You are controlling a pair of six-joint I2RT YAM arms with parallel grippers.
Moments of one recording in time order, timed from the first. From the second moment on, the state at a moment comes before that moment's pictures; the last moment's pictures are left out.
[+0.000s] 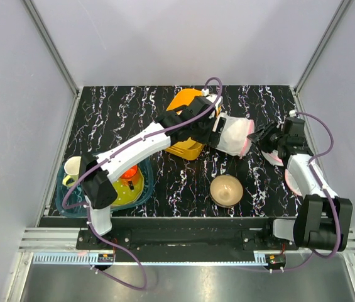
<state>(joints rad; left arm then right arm) -0.90 1.85 1.87 -0.77 -0.09 -0.37 -0.12 1.25 0.81 -0.19 -0.38 0.71</state>
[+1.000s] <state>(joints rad) -0.79 1.75 1.84 -0.78 -0.18 -0.34 0.15 1.05 1.15 -0.61 0.39 0.42</state>
